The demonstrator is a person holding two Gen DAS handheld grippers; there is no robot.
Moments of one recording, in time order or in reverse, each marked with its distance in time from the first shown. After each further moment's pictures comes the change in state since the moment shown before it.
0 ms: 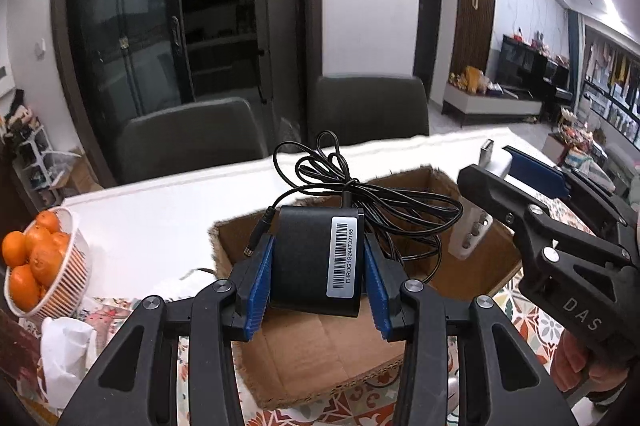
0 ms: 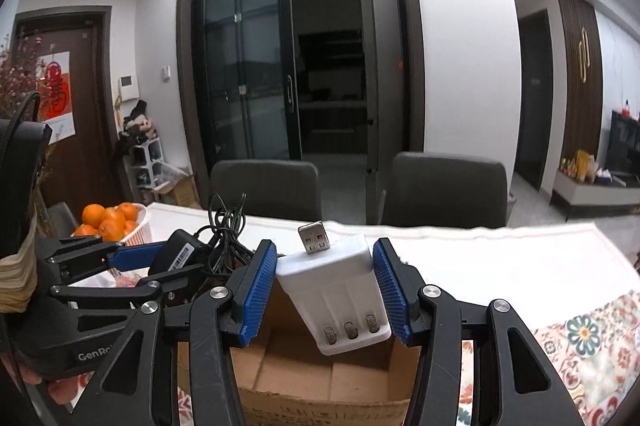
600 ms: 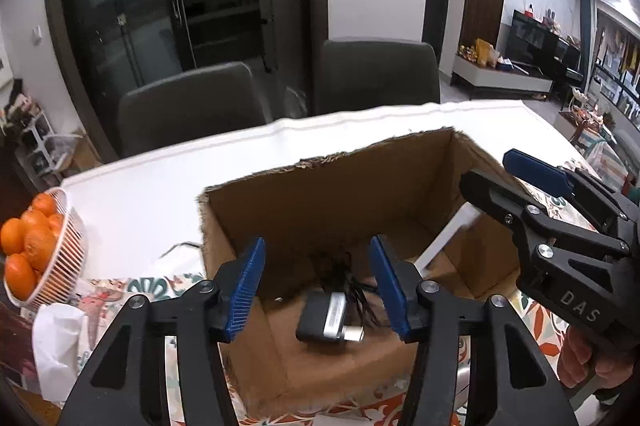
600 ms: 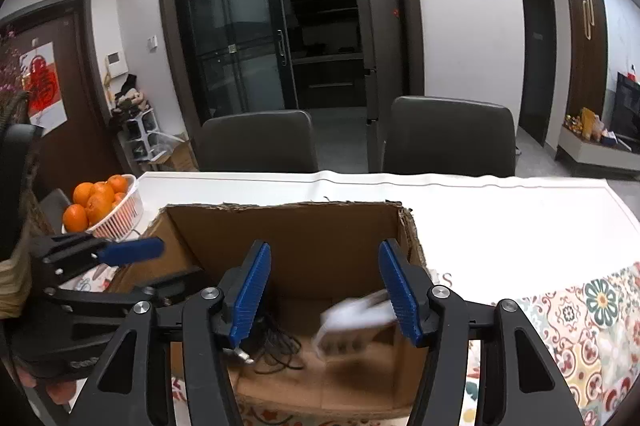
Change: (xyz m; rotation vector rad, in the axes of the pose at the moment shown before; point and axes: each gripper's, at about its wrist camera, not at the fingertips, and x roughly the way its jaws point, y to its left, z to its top) left arm 0.018 -0.006 -0.012 0.002 0.085 0.046; right arm 0.037 -0.017 -0.019 0.059 0.162 0.004
